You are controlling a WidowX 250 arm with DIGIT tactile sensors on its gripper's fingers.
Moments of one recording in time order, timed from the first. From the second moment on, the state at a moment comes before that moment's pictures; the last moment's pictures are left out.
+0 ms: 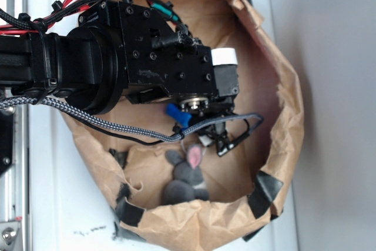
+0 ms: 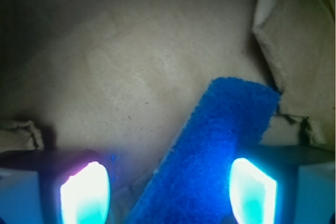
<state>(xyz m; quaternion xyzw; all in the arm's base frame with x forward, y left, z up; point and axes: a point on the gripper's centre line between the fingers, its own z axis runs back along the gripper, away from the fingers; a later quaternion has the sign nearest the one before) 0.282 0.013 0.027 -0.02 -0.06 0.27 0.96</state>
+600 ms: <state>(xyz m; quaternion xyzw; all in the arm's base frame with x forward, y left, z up) 0.291 0.011 0.038 0.00 -0.12 0.27 0.96</state>
